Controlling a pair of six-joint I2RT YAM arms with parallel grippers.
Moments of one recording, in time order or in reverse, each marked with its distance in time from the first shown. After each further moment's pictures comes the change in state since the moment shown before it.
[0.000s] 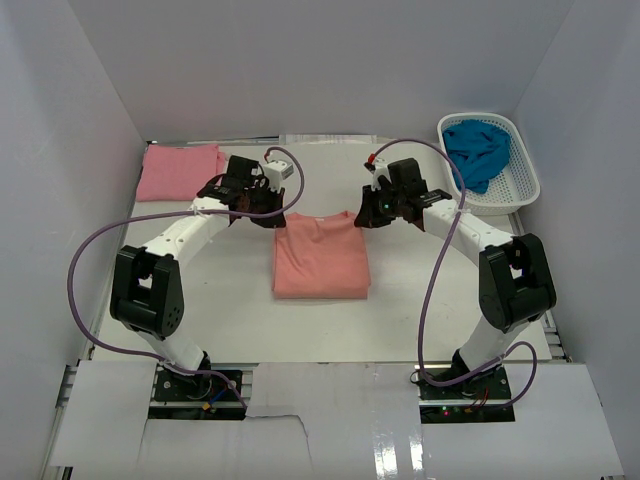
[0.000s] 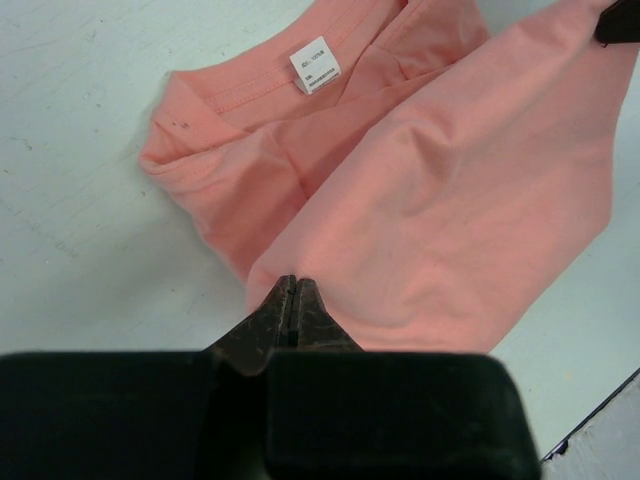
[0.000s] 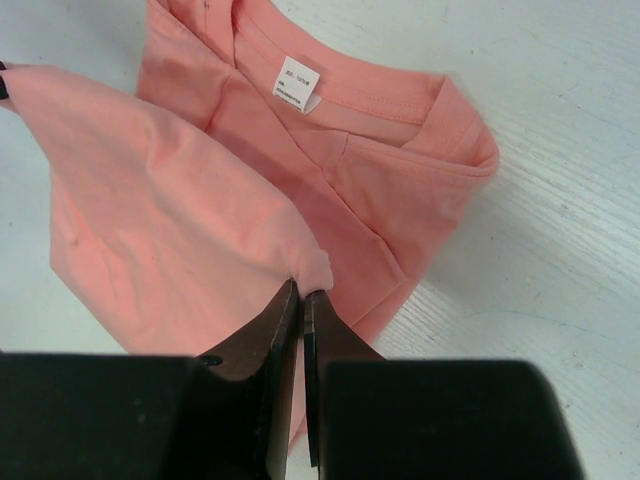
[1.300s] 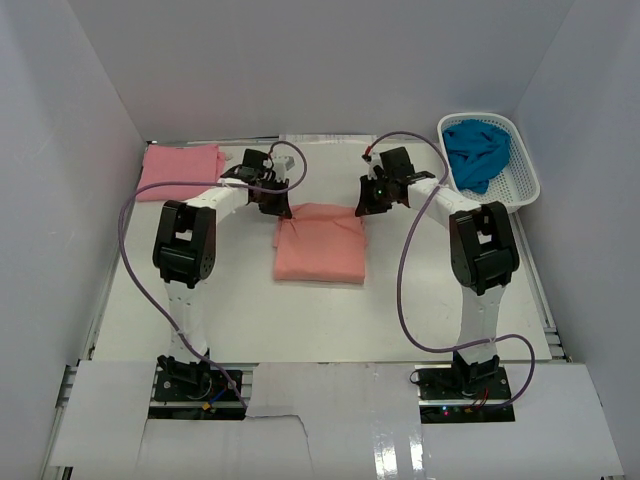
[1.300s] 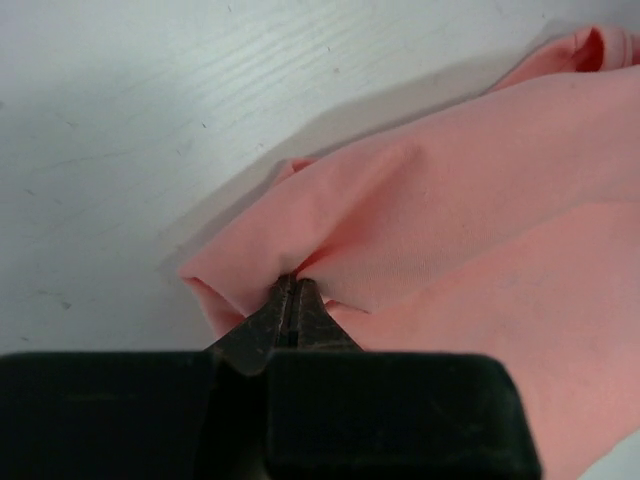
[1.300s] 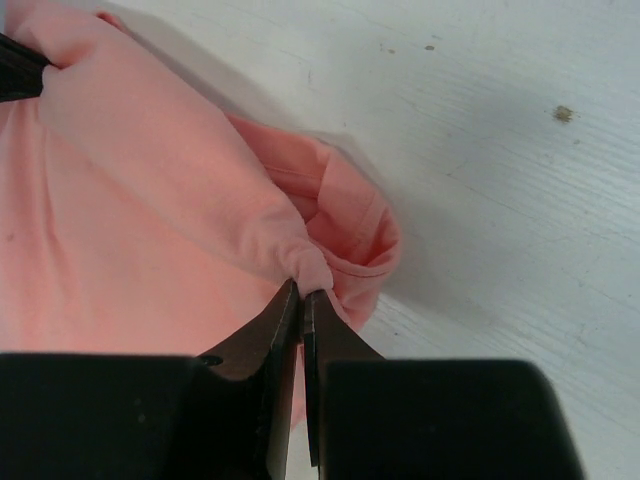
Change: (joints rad) left arm 0.062 0.473 0.280 0.082 0.017 -0.107; right arm -0.050 0.332 0.282 -0.076 0.034 0.000
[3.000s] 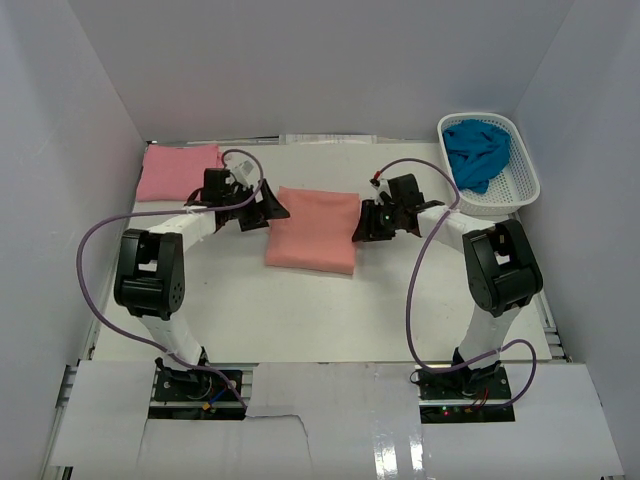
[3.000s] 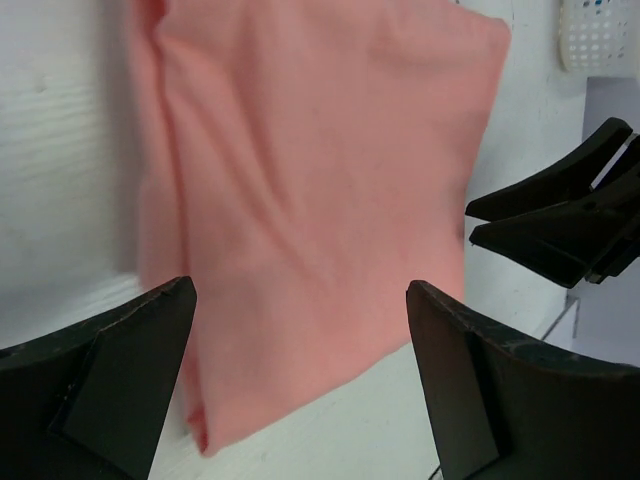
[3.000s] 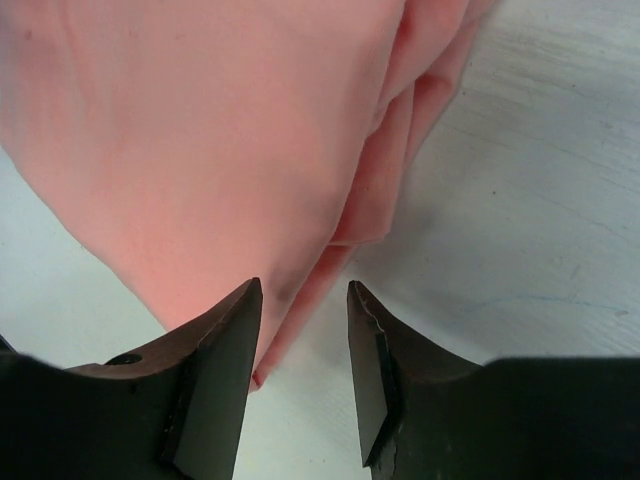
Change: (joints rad) left arm 0.088 -0.326 -0.375 0.279 0.167 -0.405; right arm 0.016 -0.210 -0.370 0.175 -0.074 0.138
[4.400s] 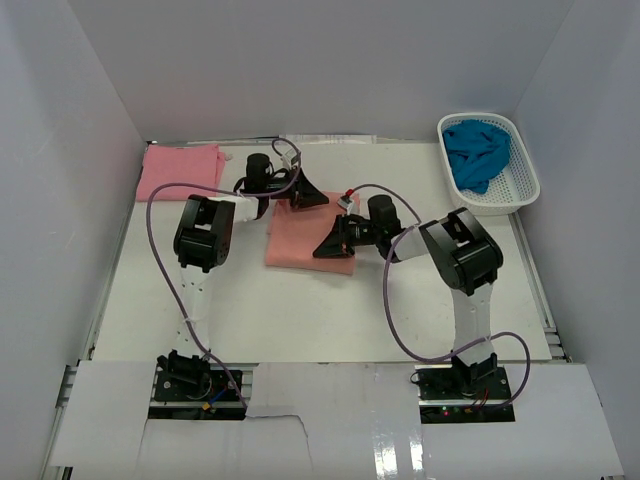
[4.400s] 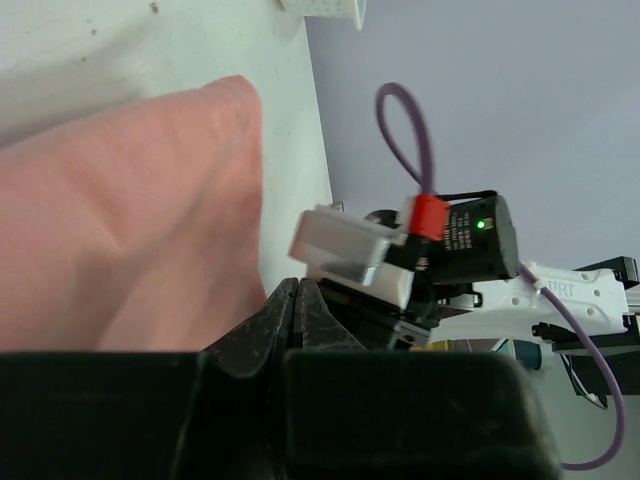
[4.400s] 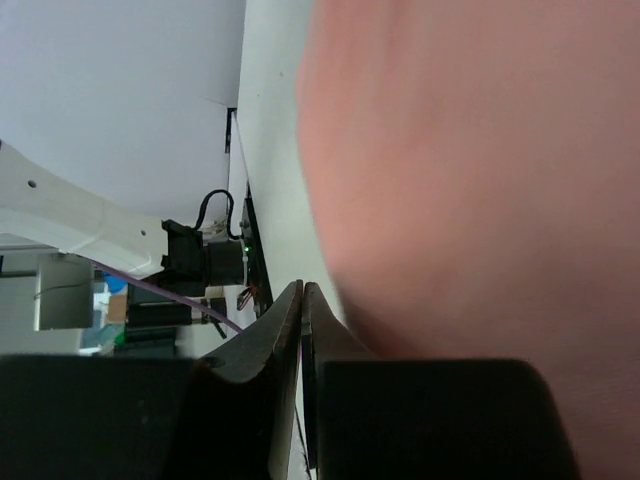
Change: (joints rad) left arm -0.079 0.572 0.375 0.671 0.592 -0.675; right arm 0.116 0.224 -0.134 0.819 -0.544 0.602
